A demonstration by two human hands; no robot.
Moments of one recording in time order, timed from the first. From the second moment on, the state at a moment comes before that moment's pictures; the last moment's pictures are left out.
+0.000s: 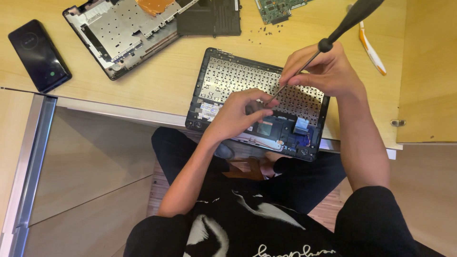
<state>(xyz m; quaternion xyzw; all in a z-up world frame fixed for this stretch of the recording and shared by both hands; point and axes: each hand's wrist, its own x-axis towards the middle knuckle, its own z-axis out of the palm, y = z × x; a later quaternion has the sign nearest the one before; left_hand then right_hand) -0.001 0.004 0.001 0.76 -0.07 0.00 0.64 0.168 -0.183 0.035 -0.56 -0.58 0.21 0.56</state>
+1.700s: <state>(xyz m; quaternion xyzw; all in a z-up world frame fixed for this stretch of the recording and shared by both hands) 0.139 0.070 -0.052 0.97 -0.03 0.21 0.15 0.219 -0.183 -0.006 -0.66 -0.34 -0.17 0.65</state>
